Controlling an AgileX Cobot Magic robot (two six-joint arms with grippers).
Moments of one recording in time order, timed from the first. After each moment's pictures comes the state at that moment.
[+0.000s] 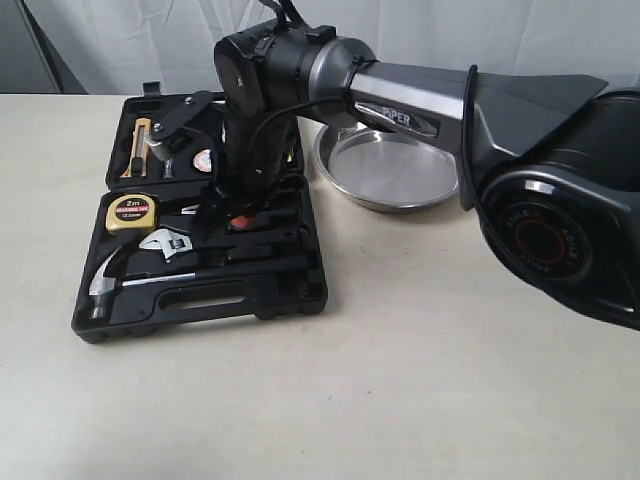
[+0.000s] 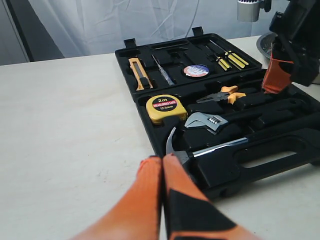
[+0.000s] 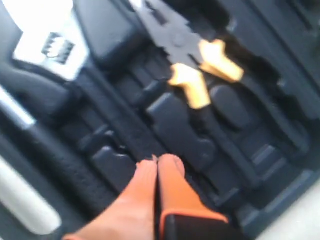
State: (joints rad) left arm -0.04 0.00 -0.01 -0.02 0.34 0.04; right arm 0.76 2.36 -2.05 0.07 1.03 -0.36
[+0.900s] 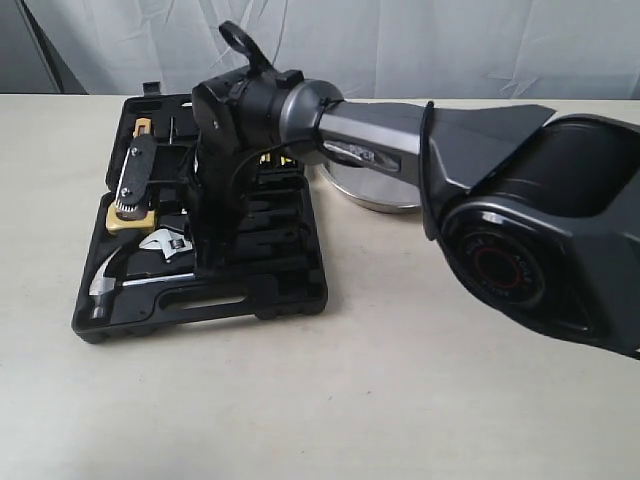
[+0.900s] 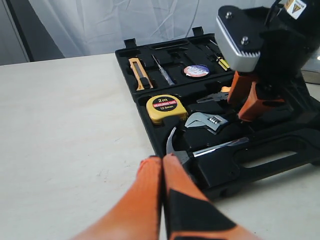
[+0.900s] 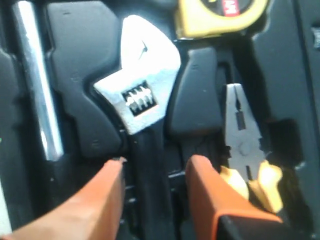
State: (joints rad) left arm -0.04 0.00 -0.01 -0.02 0.34 0.04; right arm 0.80 2.42 -2.05 0.09 0.87 -0.84
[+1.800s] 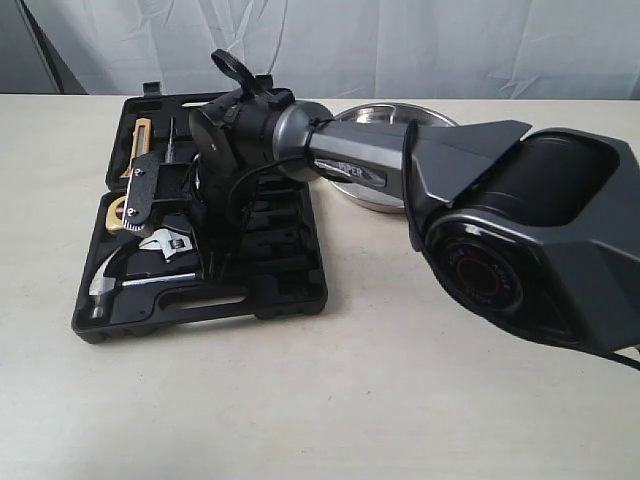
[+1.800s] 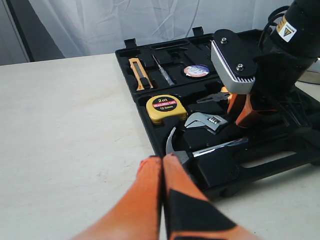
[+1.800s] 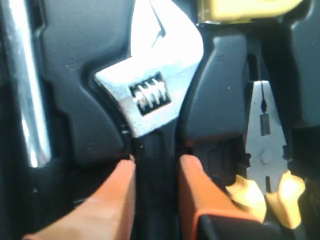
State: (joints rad) left arm -0.04 0.00 -0.01 -0.02 0.34 0.04; right arm 0.81 2.47 -2.05 0.05 0.84 -0.85
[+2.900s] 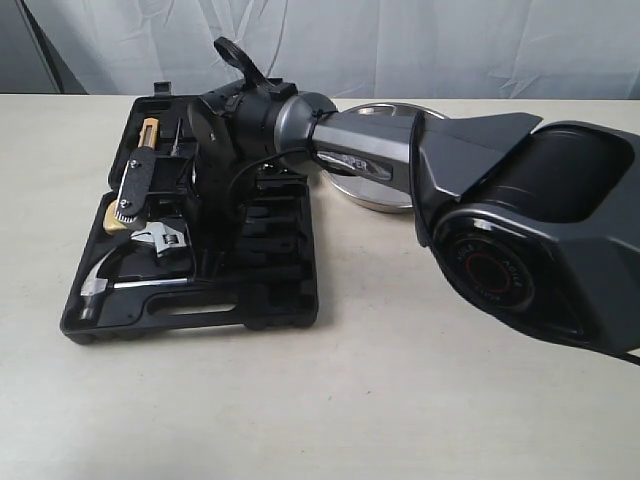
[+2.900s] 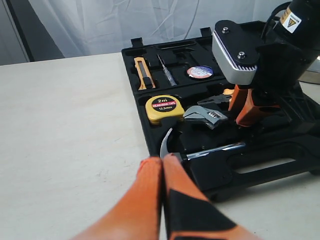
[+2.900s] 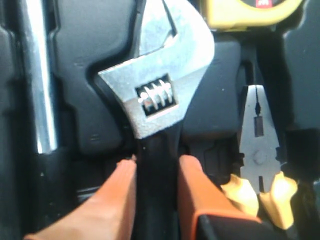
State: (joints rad) left arm -0.04 0.00 -0.01 -0.02 0.34 0.04; right arm 0.81 2.44 -2.05 0.10 0.87 -0.84
